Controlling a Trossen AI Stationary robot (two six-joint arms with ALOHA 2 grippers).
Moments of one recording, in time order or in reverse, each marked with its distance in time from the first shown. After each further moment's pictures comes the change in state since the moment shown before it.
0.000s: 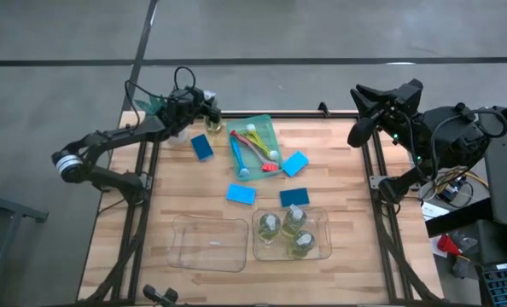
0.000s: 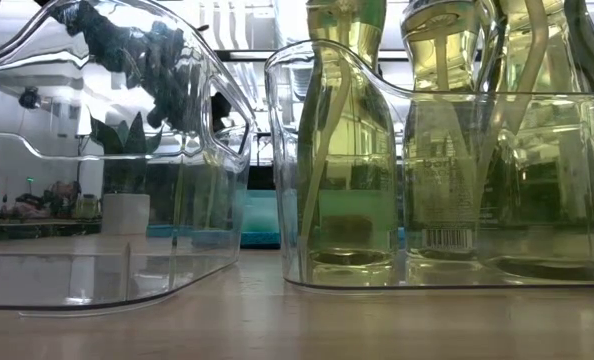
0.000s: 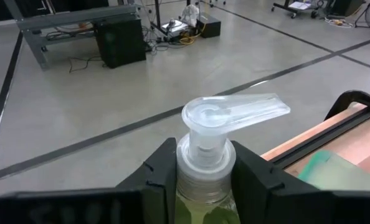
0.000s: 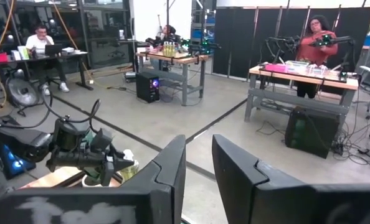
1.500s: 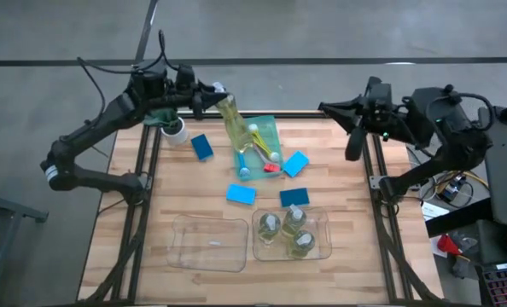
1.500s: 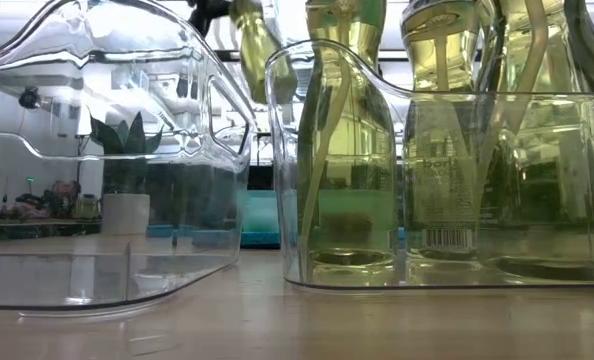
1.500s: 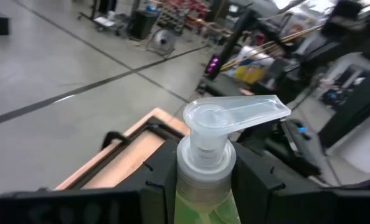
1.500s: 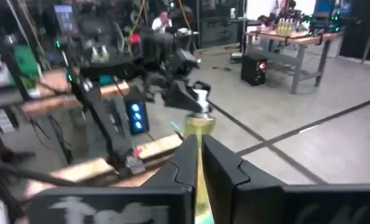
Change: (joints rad) left arm -0.081 -0.141 0.521 -0.457 0.715 -0.258; right arm -0.200 0.009 0.000 0.057 -0.705 -0.006
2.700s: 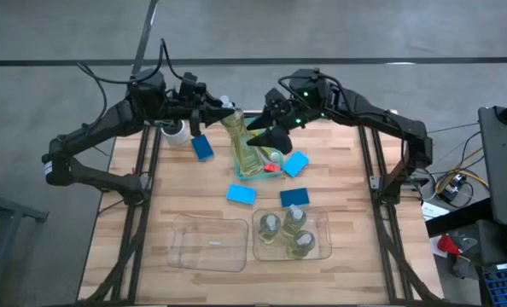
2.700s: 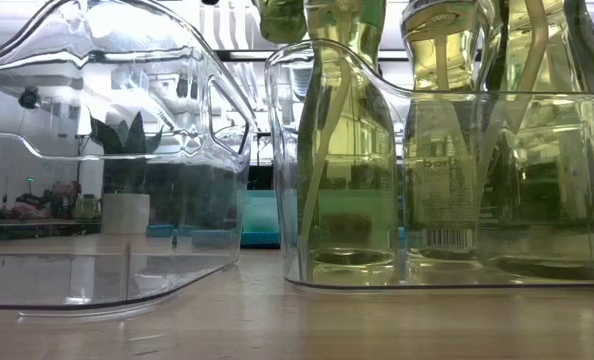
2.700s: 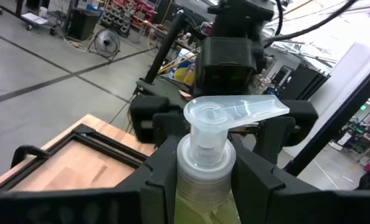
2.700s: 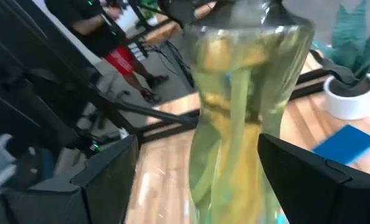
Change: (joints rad) left arm -0.235 0.004 0.088 0.036 -0.027 -0.094; right arm -0.426 0.419 0.000 0.195 -1.034 0.153
